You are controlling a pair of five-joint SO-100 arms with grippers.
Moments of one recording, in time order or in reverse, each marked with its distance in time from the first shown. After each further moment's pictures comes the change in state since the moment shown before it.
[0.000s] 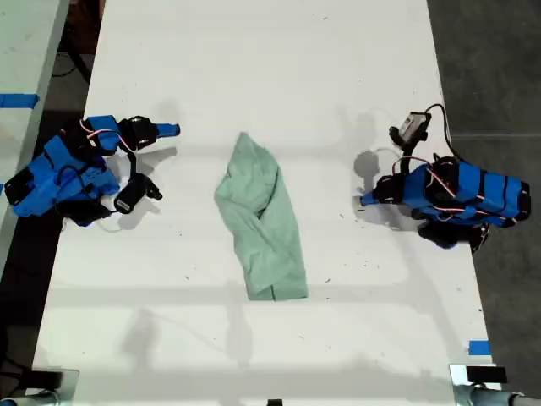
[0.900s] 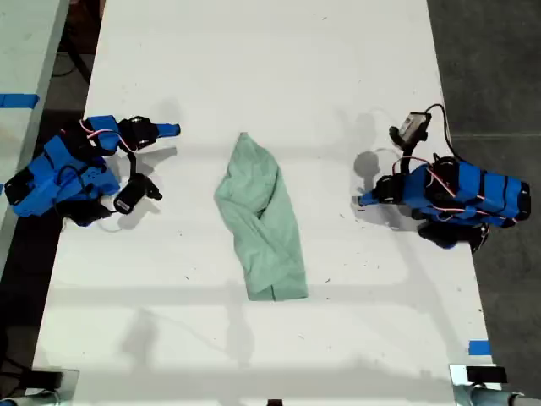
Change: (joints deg) arm 0 0.1 0.0 0.0 0.0 0.5; arm 1 0.0 0.0 0.0 0.0 0.0
